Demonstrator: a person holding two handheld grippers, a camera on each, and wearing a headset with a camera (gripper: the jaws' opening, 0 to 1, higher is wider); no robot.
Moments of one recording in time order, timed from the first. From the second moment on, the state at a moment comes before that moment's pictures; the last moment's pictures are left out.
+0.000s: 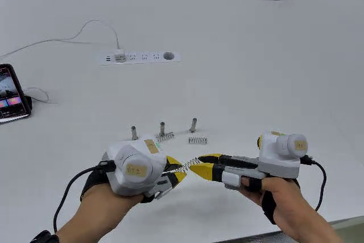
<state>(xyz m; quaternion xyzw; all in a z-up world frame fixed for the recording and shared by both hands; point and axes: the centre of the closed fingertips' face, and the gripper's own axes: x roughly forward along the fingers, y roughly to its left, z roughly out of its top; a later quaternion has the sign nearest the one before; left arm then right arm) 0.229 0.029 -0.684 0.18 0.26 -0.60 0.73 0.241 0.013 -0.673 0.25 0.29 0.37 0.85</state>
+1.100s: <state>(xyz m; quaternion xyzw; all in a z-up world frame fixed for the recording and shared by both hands) 0.223 0.027 -0.683 0.21 0.25 -0.63 0.70 0.234 0.021 -0.662 0.25 0.30 0.41 0.82</state>
